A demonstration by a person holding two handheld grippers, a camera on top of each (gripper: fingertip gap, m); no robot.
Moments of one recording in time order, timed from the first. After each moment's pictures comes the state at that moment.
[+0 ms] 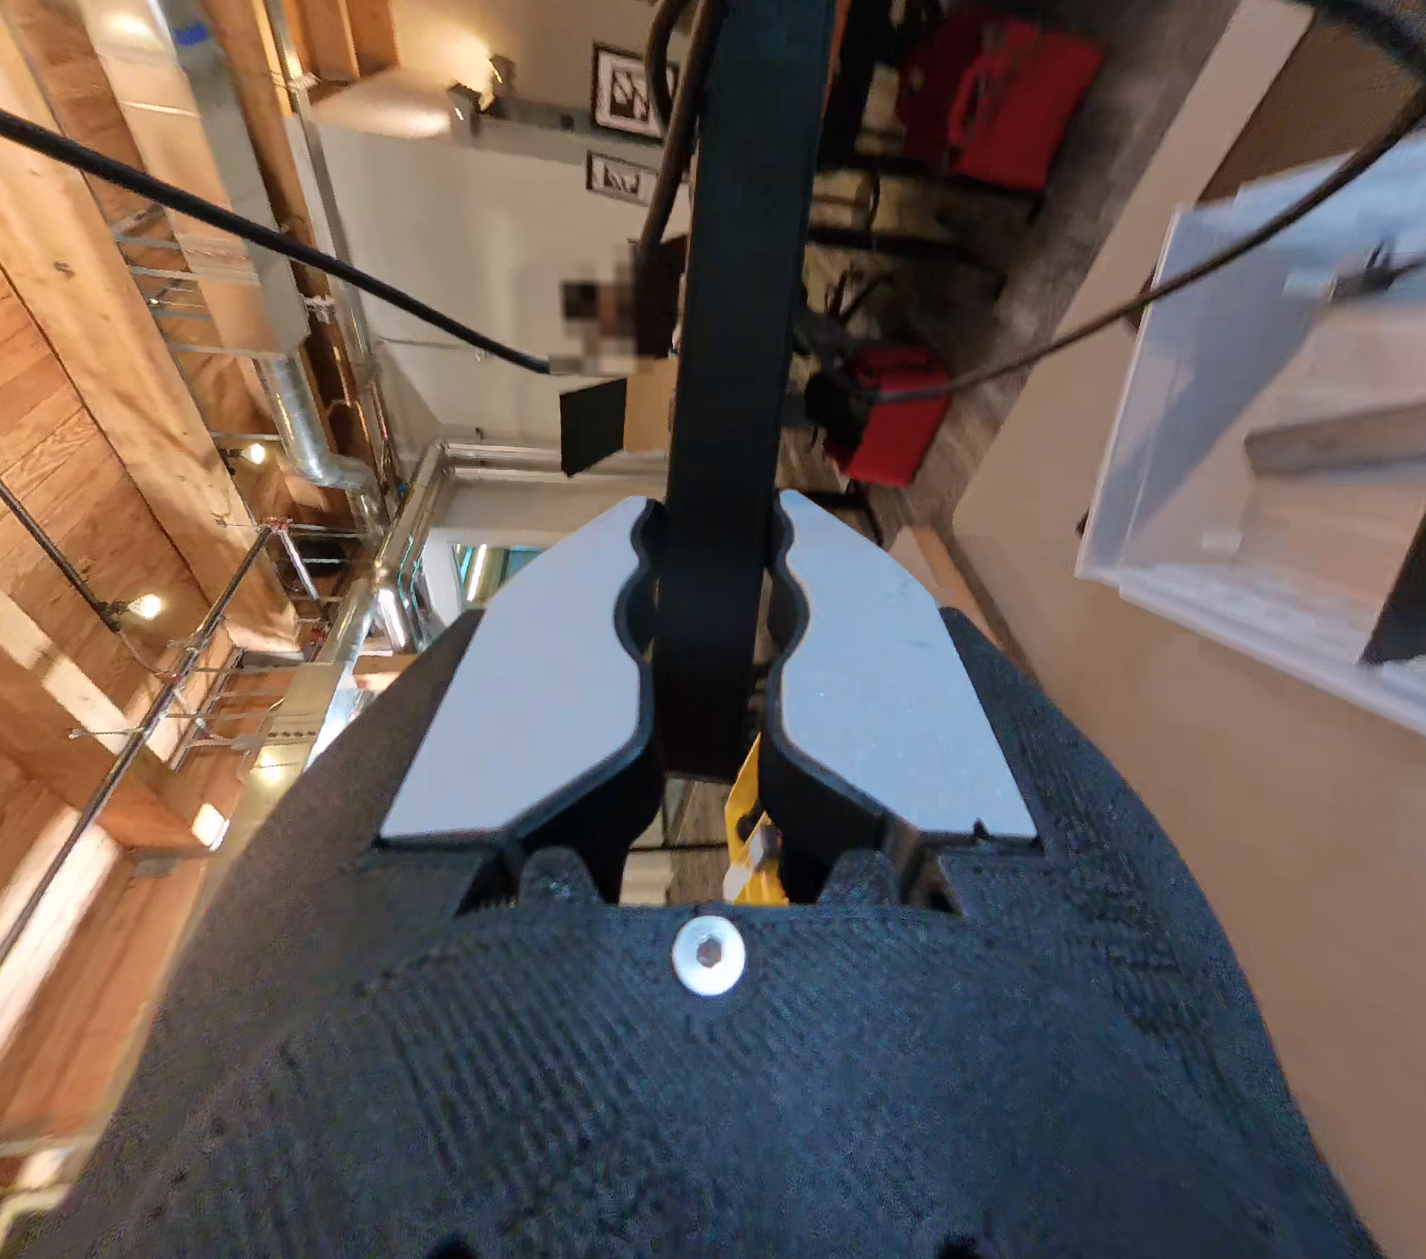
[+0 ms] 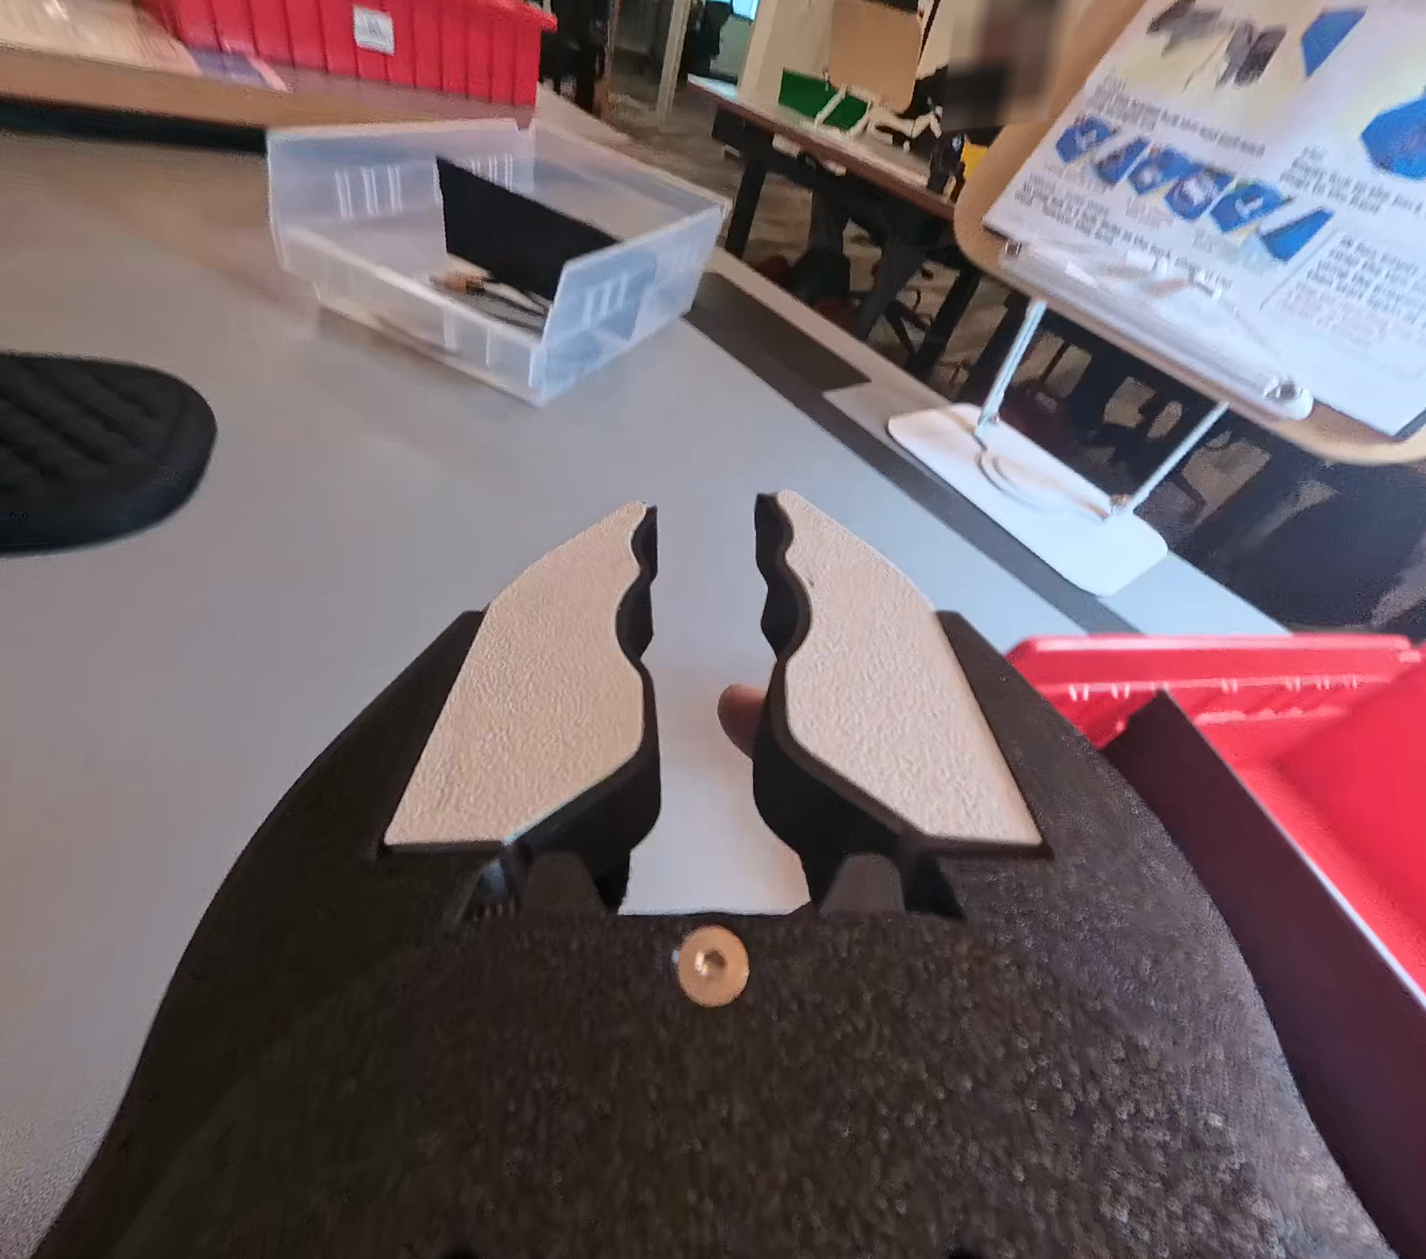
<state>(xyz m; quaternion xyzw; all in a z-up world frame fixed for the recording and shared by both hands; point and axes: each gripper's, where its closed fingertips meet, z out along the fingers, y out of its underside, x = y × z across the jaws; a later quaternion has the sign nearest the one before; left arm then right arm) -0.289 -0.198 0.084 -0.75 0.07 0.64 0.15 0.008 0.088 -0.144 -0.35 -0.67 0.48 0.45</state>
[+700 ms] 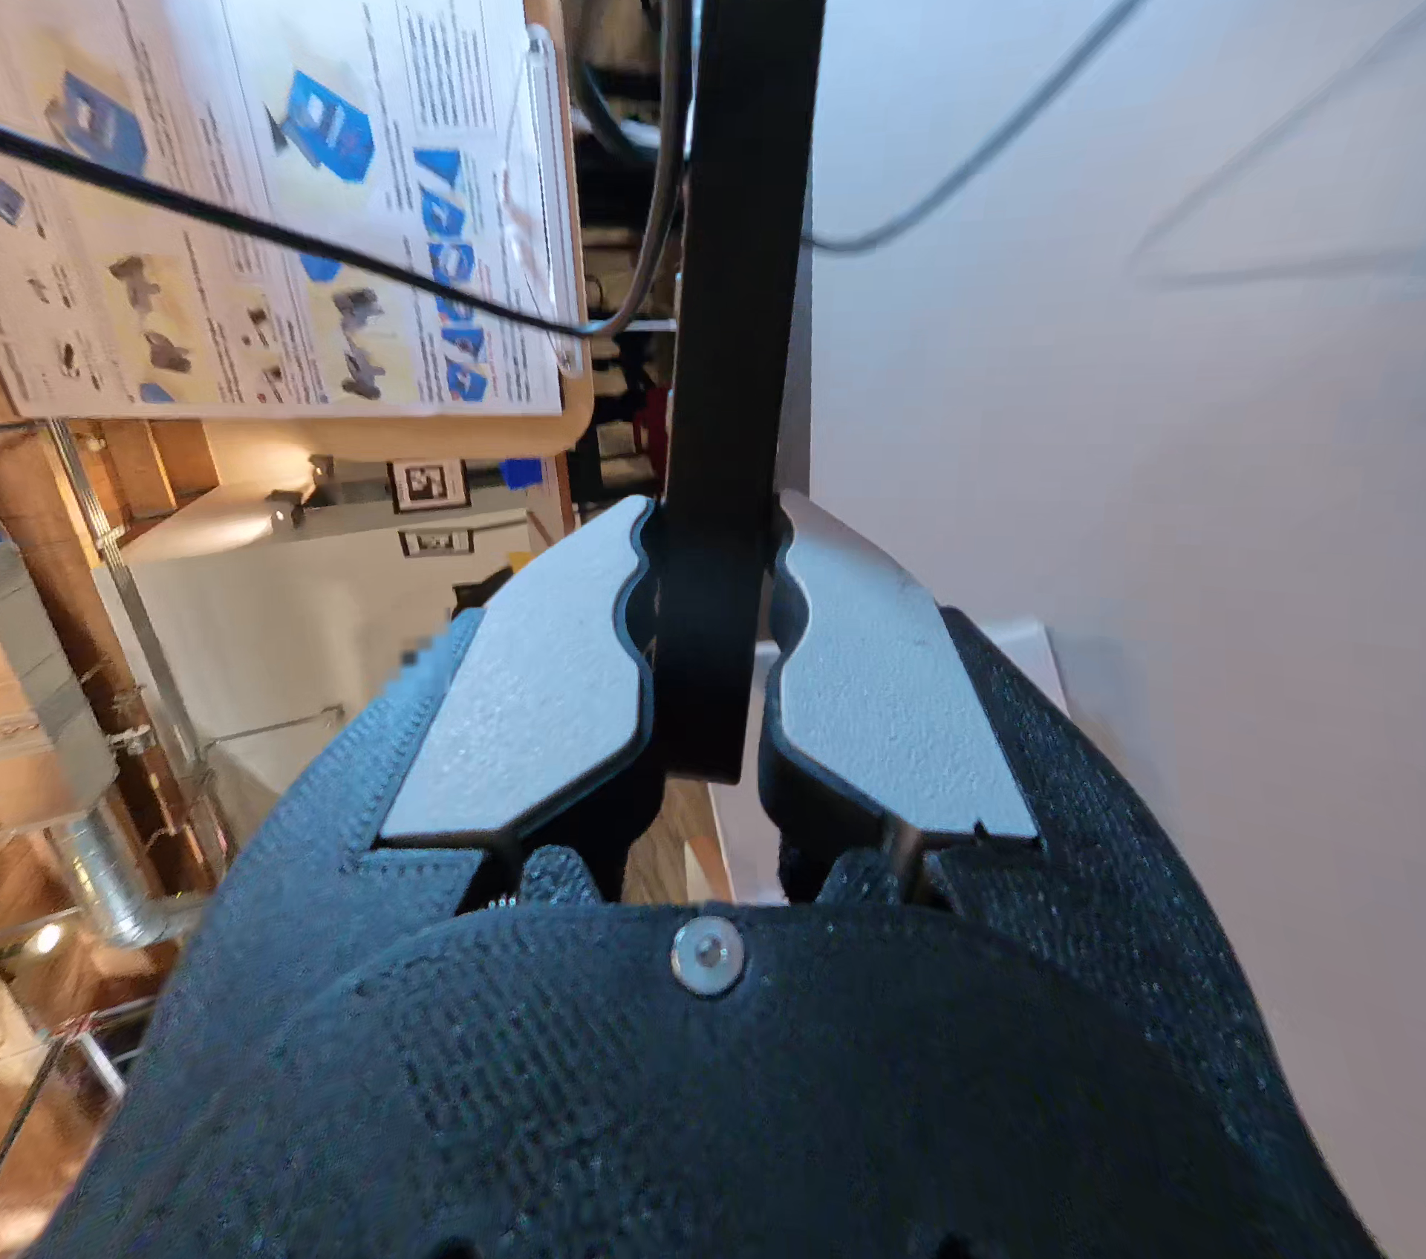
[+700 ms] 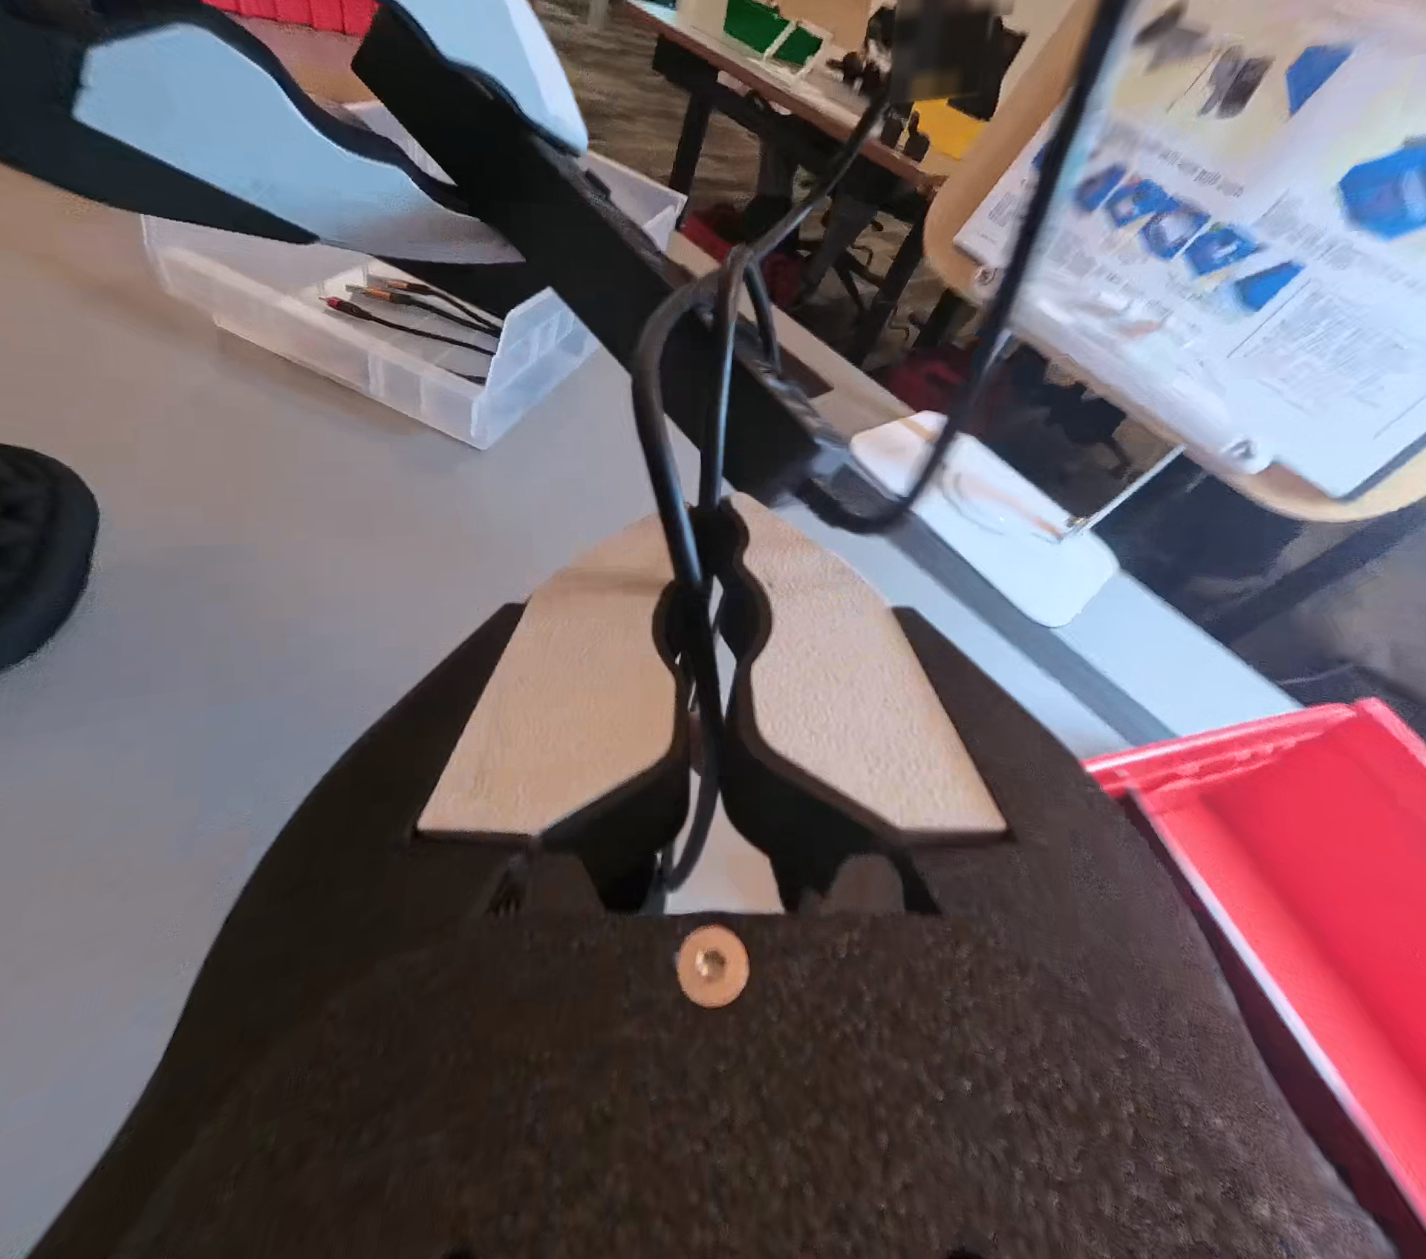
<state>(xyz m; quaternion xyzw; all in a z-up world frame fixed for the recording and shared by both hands) -0.108 -0.009 -0.101 -0.79 0.29 0.50 0.22 -0.036 0.070 -0.119 -0.38 -0.68 0.41 0.48</state>
